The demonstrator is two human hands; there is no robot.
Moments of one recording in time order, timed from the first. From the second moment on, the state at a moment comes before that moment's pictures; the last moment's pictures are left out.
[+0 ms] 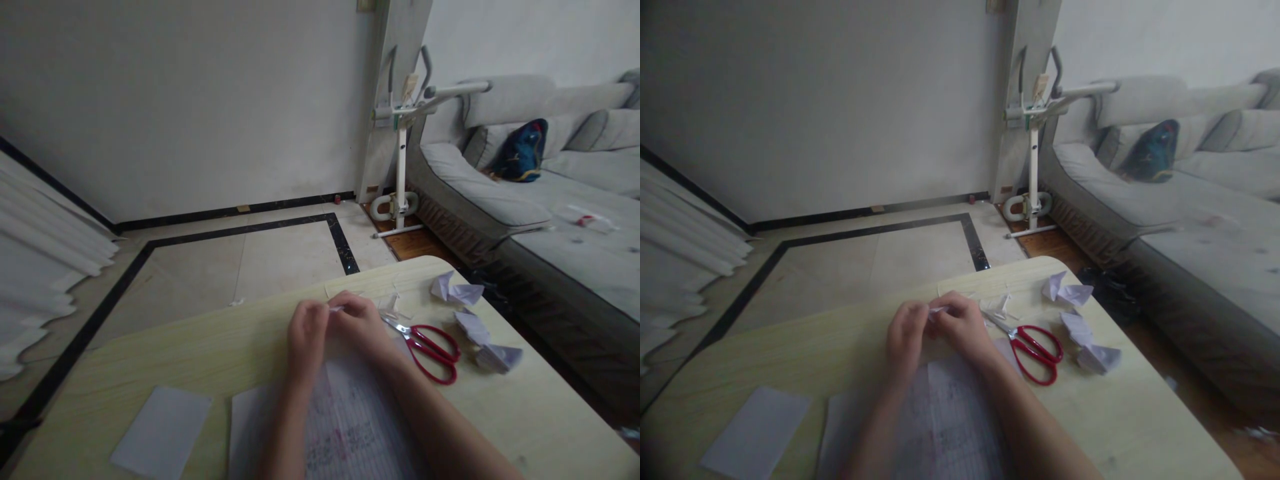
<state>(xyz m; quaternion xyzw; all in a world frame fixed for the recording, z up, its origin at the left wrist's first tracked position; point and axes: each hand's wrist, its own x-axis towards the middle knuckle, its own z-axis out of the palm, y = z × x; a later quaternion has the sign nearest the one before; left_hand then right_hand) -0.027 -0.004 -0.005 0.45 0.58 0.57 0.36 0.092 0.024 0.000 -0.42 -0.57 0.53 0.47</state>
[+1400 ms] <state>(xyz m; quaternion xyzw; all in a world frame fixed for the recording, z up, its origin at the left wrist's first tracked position) -0.032 -0.005 -0.001 0.45 0.60 0.54 0.37 0.090 0.028 -0.007 -0.45 -0.49 0.58 0.48</state>
